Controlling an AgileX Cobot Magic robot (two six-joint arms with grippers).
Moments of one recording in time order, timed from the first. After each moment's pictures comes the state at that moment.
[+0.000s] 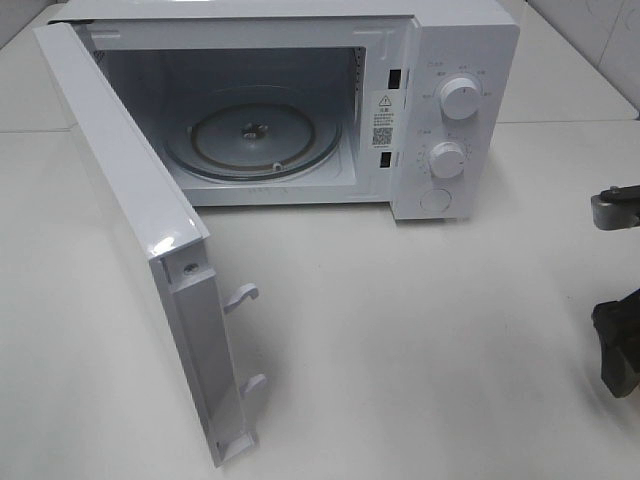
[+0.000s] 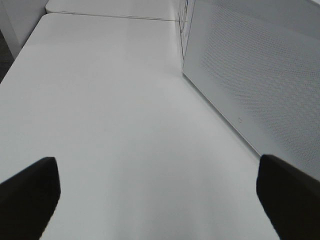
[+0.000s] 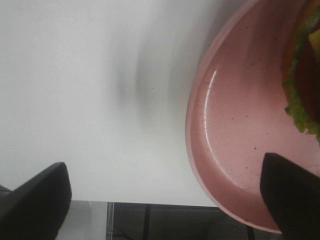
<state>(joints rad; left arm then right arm) 0.05 -0.01 -0.52 -0.10 1.08 0.02 0.11 1.47 -0.71 -0.14 0.88 0.03</state>
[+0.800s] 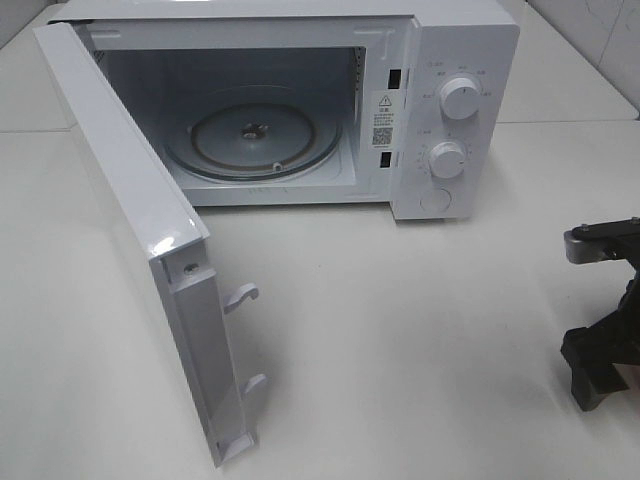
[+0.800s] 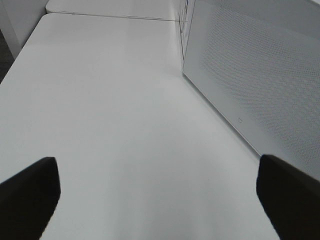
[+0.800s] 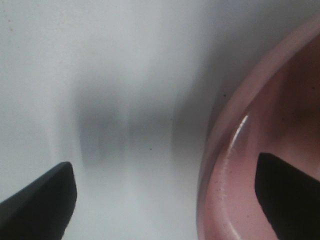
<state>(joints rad) 0.05 -0.01 -0.52 -0.10 1.08 0.02 0.10 1.65 -0.63 -0.17 0.58 0.06</state>
